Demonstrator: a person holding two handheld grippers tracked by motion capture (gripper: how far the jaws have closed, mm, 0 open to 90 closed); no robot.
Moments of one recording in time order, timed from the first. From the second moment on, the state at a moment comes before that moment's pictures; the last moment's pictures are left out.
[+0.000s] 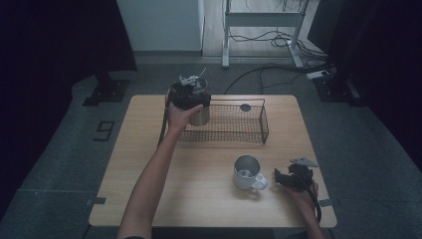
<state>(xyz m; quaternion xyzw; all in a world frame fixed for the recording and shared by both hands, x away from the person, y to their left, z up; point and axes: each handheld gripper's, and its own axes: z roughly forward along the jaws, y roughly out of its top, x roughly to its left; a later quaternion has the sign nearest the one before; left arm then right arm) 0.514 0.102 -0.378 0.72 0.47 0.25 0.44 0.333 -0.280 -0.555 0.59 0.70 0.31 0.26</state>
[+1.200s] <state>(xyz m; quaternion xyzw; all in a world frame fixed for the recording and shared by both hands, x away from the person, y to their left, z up) 0.539 0.083 -0.425 0.74 0.49 0.24 0.40 0.333 -0.280 -0.555 0.59 0.70 0.31 0.26</state>
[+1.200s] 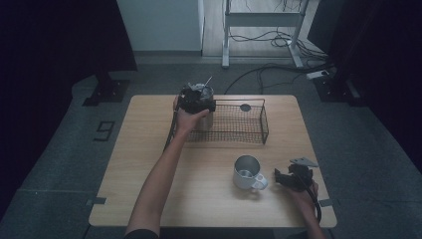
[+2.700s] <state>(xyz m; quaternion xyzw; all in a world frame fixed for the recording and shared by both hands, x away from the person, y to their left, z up) 0.543 0.079 -0.463 0.74 0.49 0.24 0.39 0.333 -0.280 -0.555 0.59 0.70 0.31 0.26</state>
